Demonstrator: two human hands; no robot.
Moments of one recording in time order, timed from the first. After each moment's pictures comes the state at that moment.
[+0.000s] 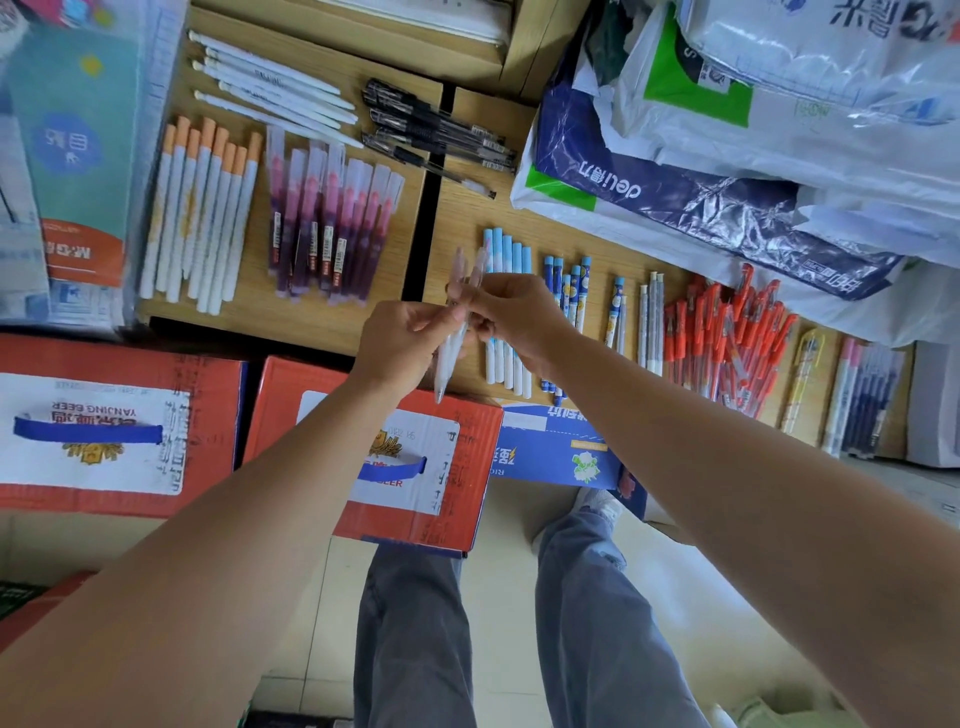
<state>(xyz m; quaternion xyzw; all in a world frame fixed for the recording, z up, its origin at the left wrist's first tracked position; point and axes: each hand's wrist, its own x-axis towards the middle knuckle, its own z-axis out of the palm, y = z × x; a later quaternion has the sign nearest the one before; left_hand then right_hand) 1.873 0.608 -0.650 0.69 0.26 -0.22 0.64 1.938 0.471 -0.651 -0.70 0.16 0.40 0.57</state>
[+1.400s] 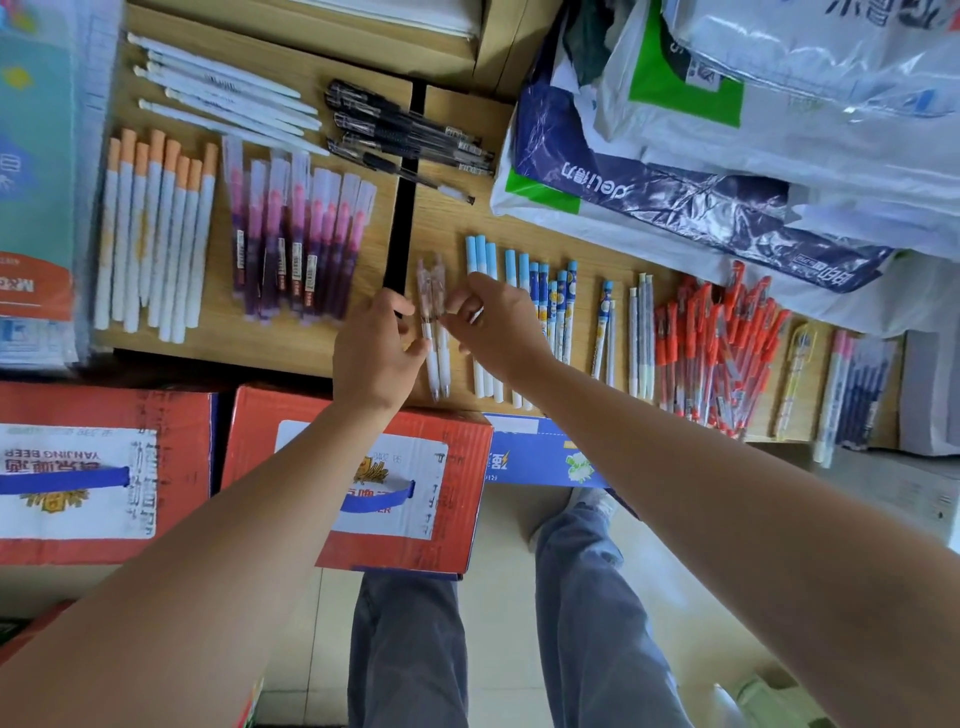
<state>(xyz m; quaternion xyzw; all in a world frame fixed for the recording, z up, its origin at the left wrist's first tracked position) 1.881 0.610 -0.684 0.90 0.19 -0.17 0.35 1.935 0.471 -0.674 -0.88 -0.03 0.28 0.39</state>
